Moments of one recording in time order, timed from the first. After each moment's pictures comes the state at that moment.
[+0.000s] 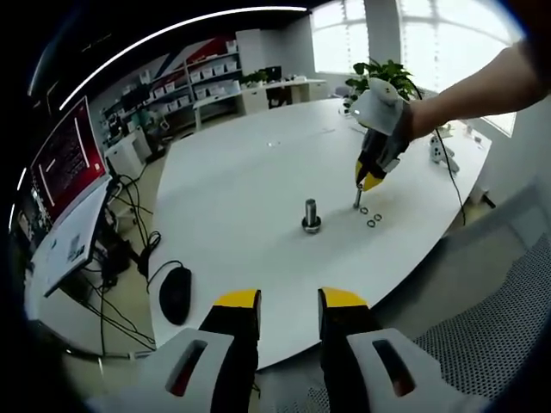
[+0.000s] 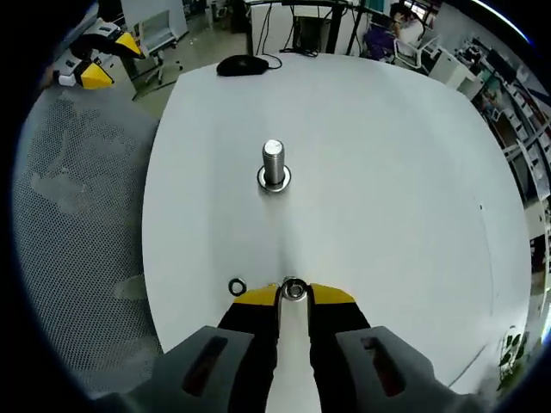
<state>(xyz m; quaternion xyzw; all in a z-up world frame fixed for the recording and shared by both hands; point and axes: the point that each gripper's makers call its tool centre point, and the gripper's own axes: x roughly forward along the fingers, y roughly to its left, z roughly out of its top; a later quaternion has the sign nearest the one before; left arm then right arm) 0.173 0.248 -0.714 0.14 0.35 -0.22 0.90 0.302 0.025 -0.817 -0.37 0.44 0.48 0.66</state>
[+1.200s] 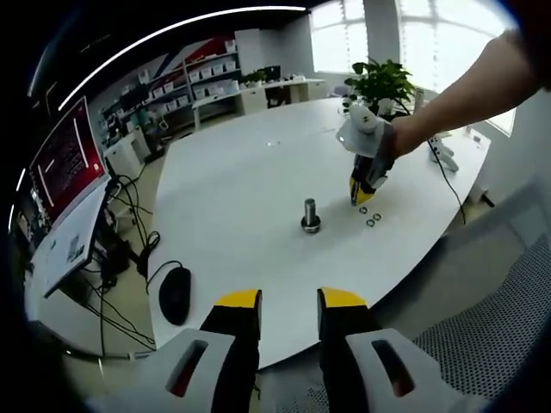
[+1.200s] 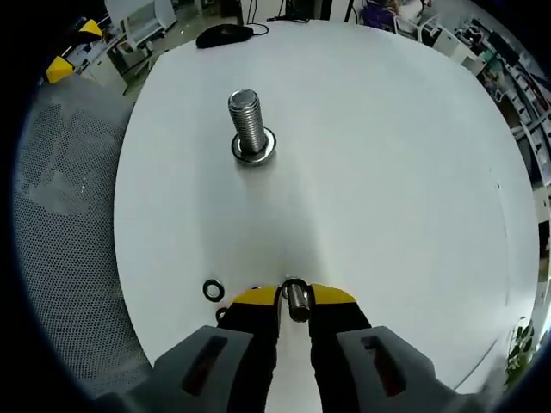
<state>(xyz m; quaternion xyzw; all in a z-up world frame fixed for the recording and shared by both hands) 0.174 0.248 -0.714 0.14 0.35 -0.22 0.90 0.311 0.019 -0.862 -0.37 0.49 0.45 0.65</state>
